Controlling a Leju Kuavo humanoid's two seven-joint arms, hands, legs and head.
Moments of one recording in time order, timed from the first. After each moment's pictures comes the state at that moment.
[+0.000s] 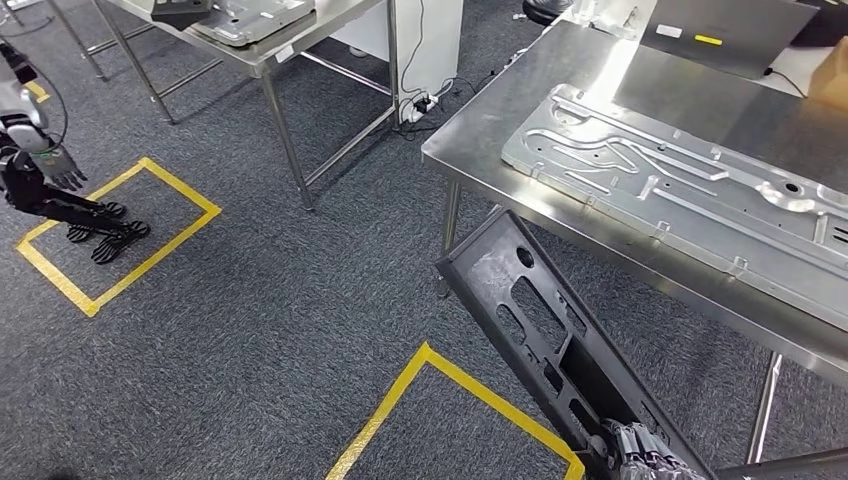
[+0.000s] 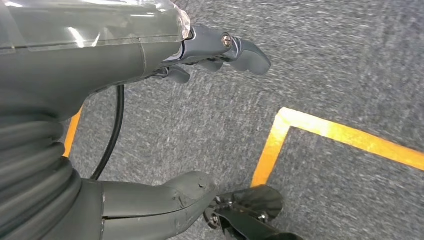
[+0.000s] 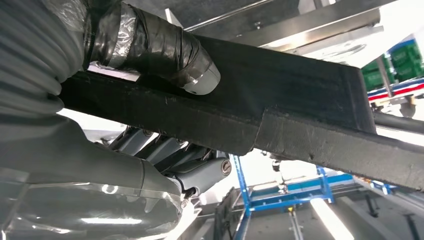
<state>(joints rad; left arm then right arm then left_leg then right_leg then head) -0.07 -0.03 -1.55 -0.04 1.46 0.31 -0.40 0.64 0.22 0.11 -2.12 1.47 -0.65 -0.01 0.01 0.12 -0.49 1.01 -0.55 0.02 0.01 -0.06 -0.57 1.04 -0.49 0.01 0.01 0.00</state>
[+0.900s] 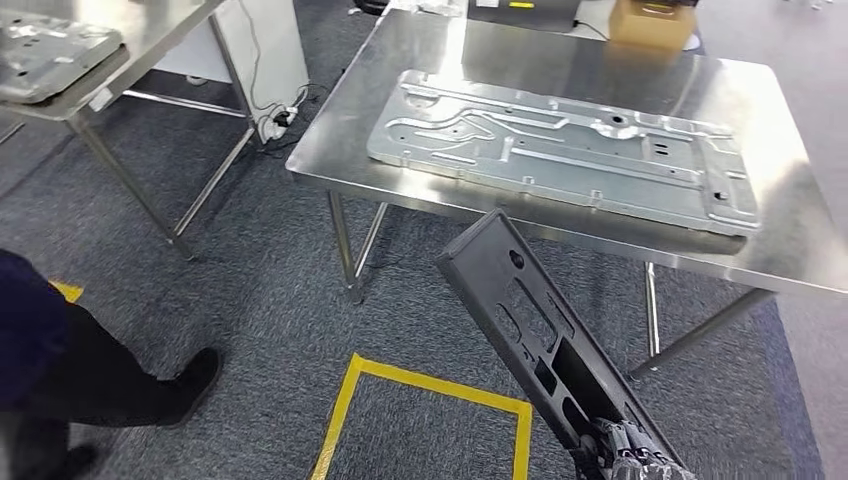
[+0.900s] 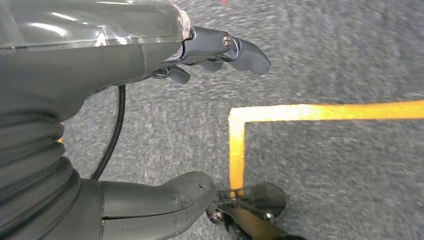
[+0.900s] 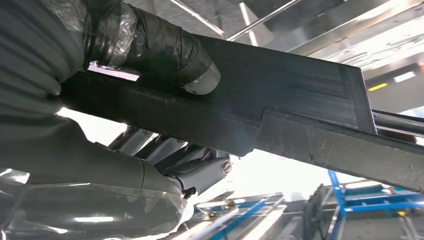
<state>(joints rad) -0.06 -0.03 -1.55 -0.04 1.47 0.30 -0.40 0.61 0.13 0.19 -2.11 1.44 -0.61 0.10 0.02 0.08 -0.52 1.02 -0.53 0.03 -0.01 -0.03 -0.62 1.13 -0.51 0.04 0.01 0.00</state>
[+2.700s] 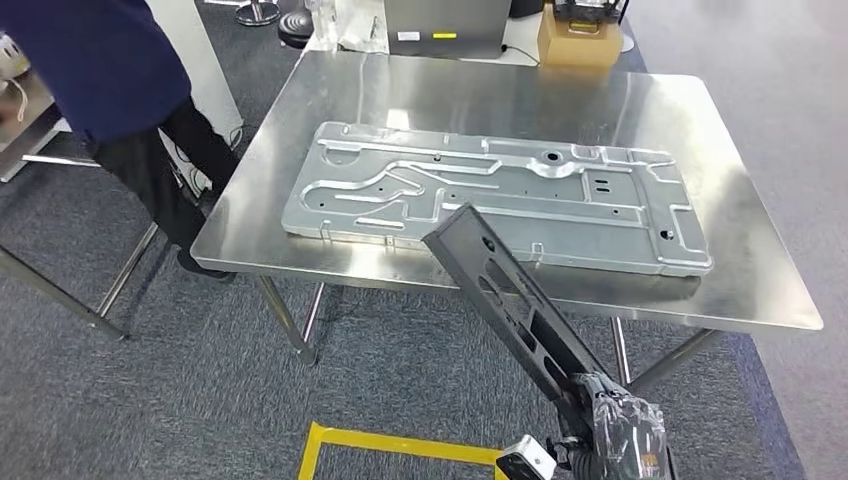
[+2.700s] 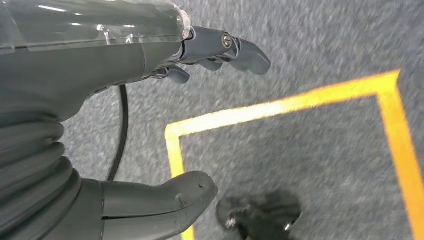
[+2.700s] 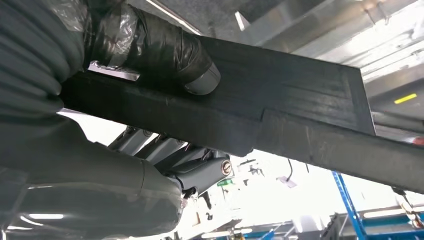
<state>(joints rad) -0.06 -0.01 -1.56 -0.04 1.41 0.25 -0.41 0.36 -0.02 0.21 -2.01 1.24 -0.41 0.14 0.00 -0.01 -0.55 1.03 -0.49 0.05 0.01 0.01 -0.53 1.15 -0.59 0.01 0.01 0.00</state>
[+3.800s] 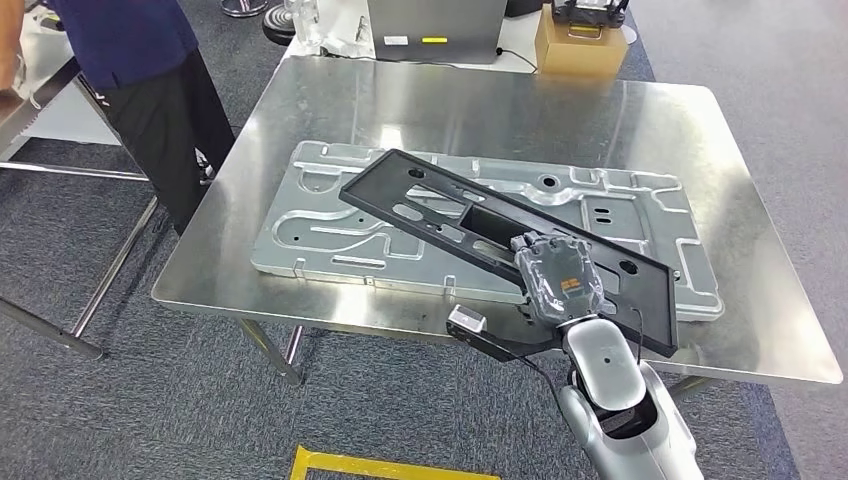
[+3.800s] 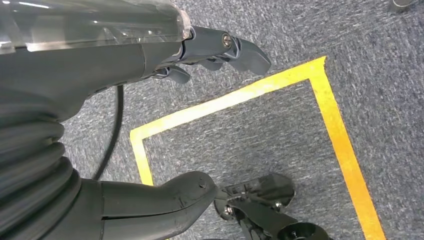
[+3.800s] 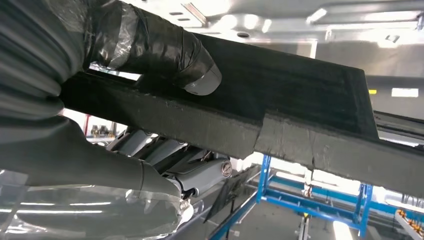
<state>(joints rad) -0.09 0.00 -1.56 -0.06 1.30 0.23 -0.42 -0.33 -0.10 0.40 -1.68 1.51 -0.04 0.18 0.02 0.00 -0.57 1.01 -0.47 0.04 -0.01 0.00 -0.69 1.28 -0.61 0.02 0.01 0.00</state>
